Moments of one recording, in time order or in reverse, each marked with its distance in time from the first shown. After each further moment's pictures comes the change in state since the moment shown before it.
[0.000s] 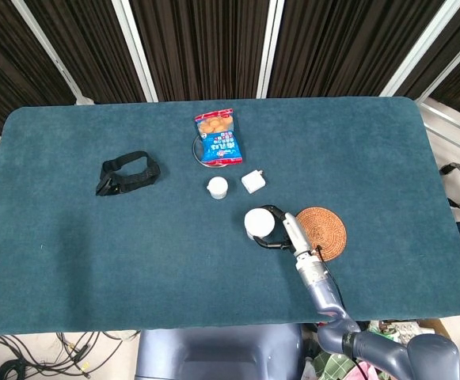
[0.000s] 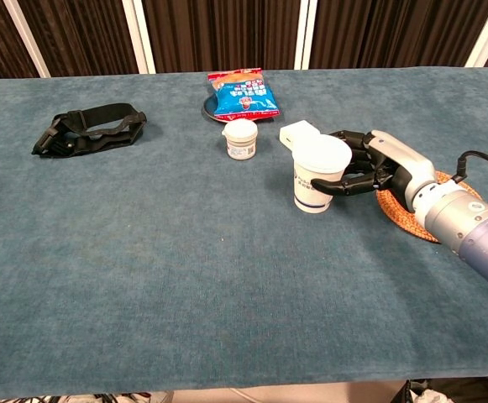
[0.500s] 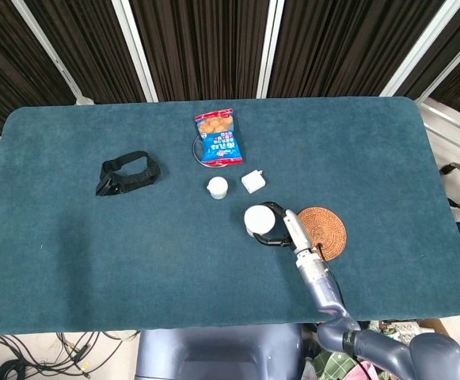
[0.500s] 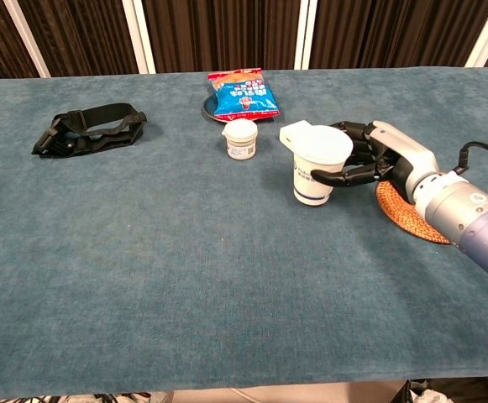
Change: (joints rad) left arm 0.001 0.001 0.001 -0.003 0.000 -0.001 0.000; right arm 0.008 0.016 0.018 -0.032 -0.002 0.012 -0.012
